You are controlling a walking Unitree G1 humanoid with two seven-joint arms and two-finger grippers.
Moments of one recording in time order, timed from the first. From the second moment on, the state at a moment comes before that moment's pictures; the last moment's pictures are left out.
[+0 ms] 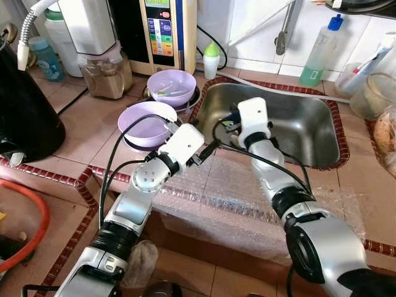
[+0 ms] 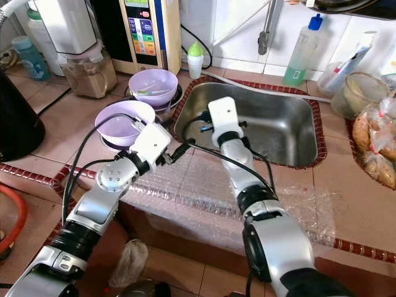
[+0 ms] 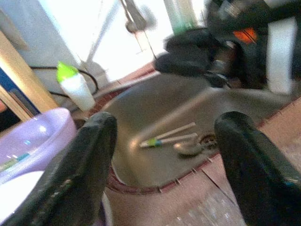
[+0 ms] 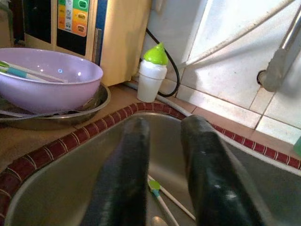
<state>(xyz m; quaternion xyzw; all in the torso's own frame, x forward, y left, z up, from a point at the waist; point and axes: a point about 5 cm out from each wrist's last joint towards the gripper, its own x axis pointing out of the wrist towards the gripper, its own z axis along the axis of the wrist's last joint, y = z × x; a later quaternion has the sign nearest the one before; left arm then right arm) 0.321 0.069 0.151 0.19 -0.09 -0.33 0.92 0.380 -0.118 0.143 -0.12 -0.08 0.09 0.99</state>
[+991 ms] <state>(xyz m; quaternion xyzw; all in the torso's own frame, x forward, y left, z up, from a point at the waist) 0.360 0.161 0.179 0.09 -0.09 -0.03 0.99 0.312 -0.146 0.083 -0.07 -0.06 0.12 0.99</state>
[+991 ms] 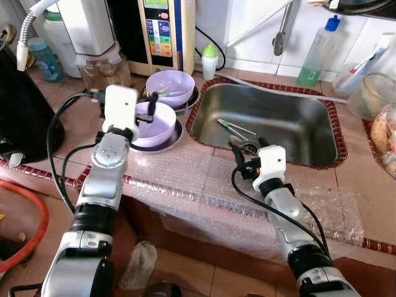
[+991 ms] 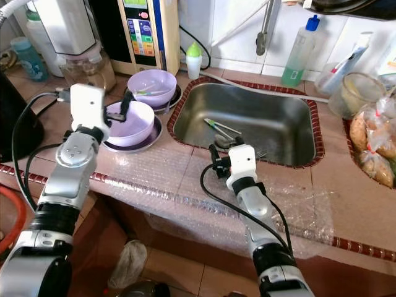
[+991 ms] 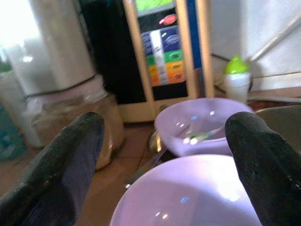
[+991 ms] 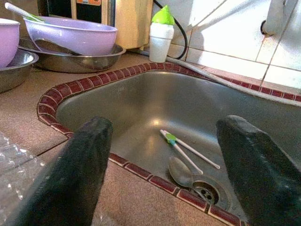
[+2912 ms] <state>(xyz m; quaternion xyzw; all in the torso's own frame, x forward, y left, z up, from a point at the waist) 0.372 0.183 0.129 -0.08 0.13 0.01 0.99 0.302 -0.128 0.084 -0.07 -0.03 0.16 0.98</state>
